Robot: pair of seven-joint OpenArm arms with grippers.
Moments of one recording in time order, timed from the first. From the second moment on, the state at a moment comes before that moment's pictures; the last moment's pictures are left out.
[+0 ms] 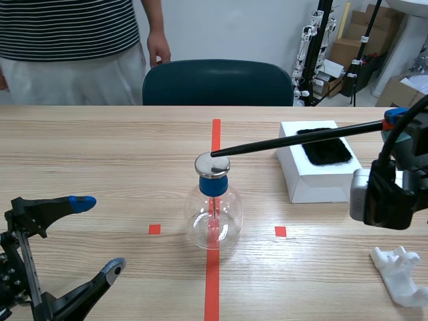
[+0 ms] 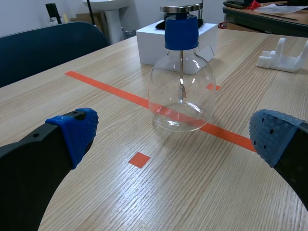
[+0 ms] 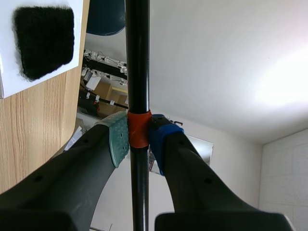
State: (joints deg) left arm 12.0 -25.8 4.2 56.2 28.0 -39.5 -74.0; right arm -36.2 30.0 5.7 114.7 -78.0 -2.2 5.6
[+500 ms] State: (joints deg) left arm 12.0 -25.8 4.2 56.2 28.0 -39.5 -74.0; right arm -44.4 30.0 17.2 124.1 -69.7 -2.5 8.6
